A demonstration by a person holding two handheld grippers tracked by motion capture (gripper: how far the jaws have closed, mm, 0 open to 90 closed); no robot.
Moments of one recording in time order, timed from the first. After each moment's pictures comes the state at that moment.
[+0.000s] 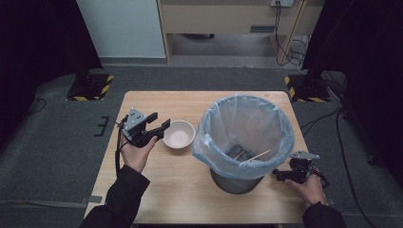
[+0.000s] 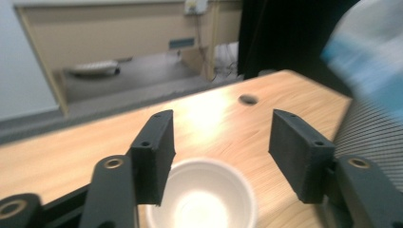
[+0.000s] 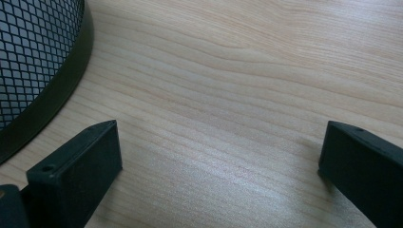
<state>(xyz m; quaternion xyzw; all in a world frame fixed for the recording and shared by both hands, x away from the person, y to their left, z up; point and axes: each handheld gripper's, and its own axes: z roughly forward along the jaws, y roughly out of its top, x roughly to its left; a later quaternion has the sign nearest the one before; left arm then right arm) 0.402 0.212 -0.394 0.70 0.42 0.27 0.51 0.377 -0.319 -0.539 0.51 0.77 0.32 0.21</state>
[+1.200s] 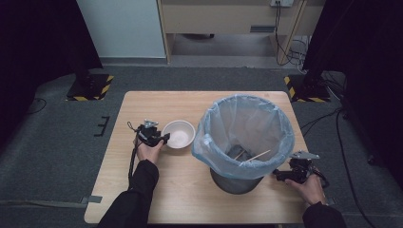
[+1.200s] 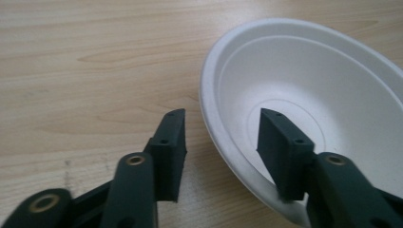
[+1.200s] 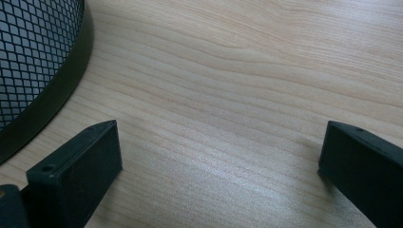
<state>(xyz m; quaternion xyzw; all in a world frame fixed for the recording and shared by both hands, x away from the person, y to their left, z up) 0.468 0.216 -0.517 0.72 0.54 0.18 0.38 0.377 -0.319 -0.539 0.51 0.77 0.32 0.21</state>
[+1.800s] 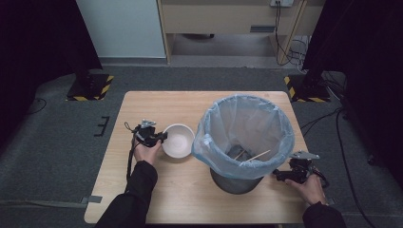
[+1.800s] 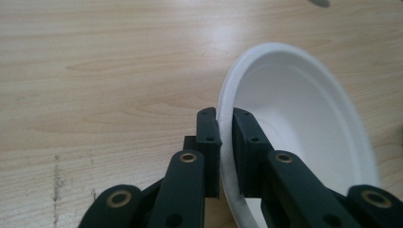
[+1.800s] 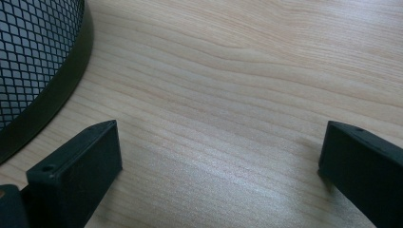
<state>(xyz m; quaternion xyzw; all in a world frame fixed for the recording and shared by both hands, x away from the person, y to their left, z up) 0.451 0.217 -0.489 0.72 0.54 0.17 0.41 0.377 -0.319 -0.539 0.51 0.77 0.32 0.21</state>
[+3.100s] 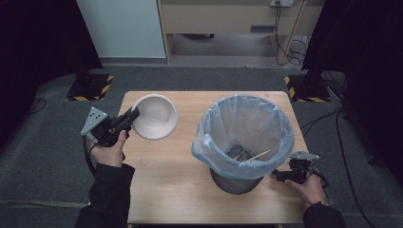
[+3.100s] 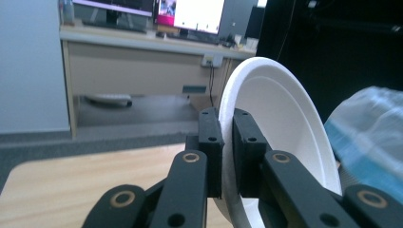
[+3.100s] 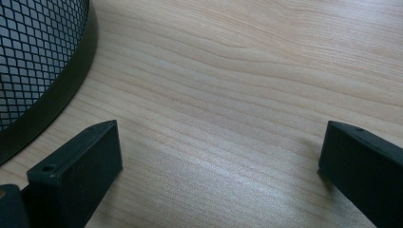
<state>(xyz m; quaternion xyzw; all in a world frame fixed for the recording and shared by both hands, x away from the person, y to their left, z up) 0.363 0.269 -0.346 0.60 0.43 0.29 0.61 0.376 -0.318 -0.539 0.50 0.77 0.32 0.21</state>
